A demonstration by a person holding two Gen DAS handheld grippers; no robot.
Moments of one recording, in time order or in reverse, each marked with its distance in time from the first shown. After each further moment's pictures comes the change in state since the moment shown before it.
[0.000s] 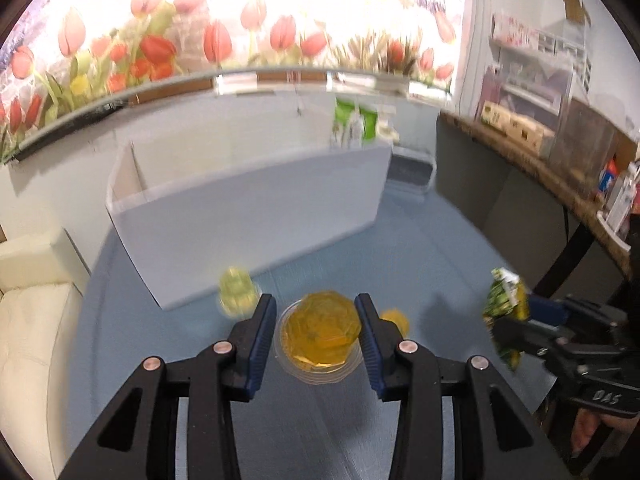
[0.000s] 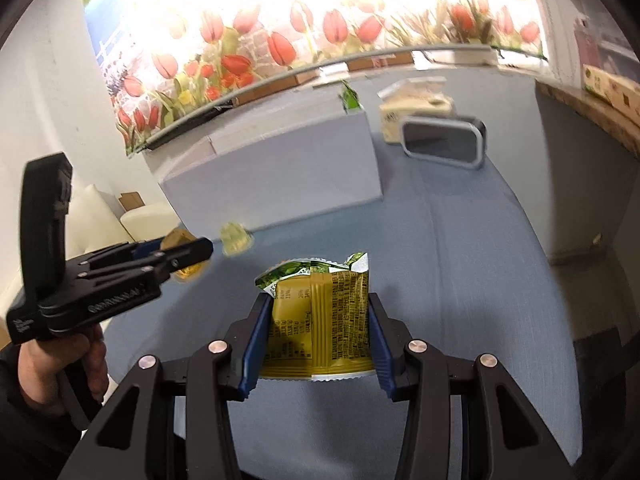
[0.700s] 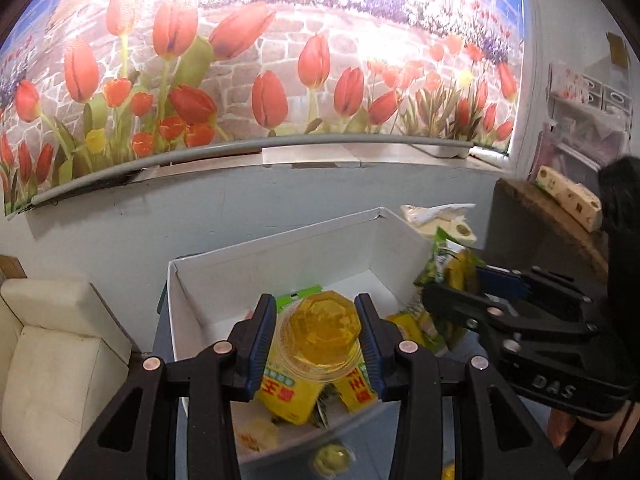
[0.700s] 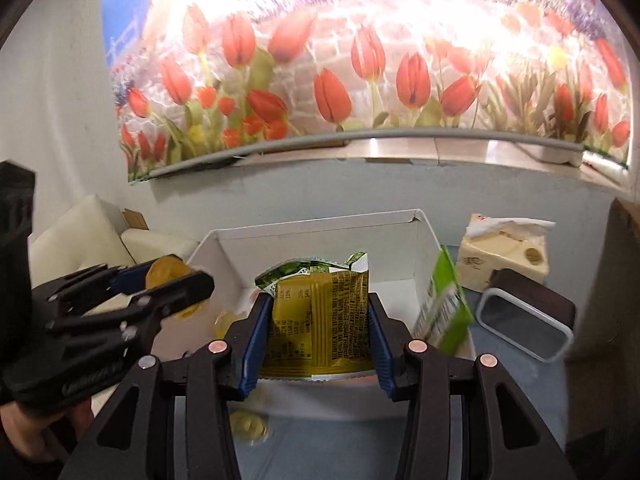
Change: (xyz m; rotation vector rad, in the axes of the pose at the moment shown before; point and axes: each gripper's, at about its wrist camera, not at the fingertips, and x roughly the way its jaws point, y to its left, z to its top) left arm 0.049 0.076 0.145 -0.034 -0.078 0.112; right arm 0.129 0.052 0.191 -0.148 -0.027 0.018
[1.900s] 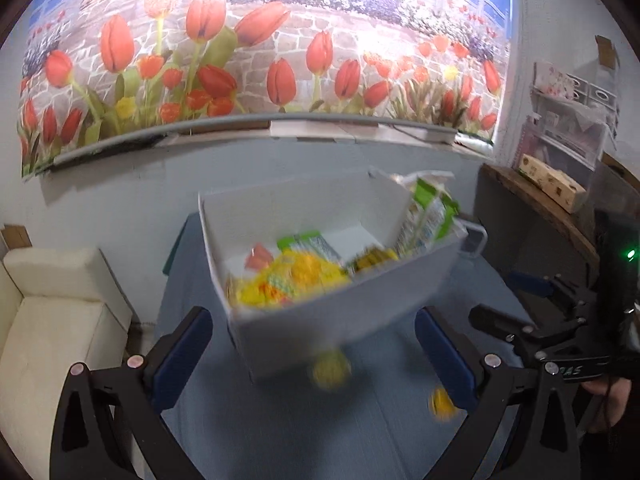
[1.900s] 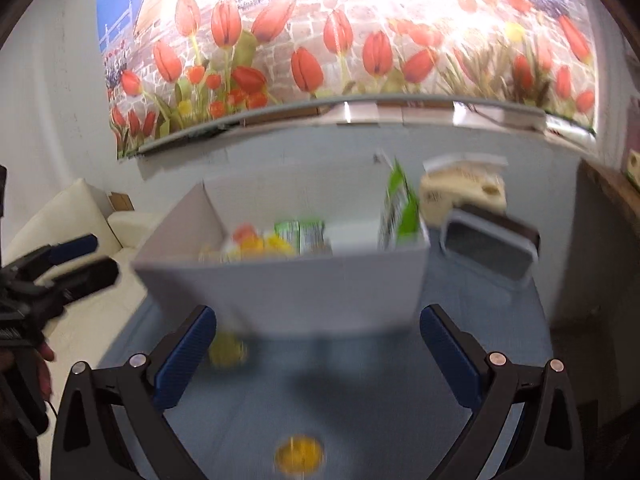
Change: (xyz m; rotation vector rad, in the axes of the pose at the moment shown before) left arm -0.079 0.007 -0.085 -0.034 0.017 -0.030; right arm -0.061 -0.012 -0.108 0.038 0.044 -0.073
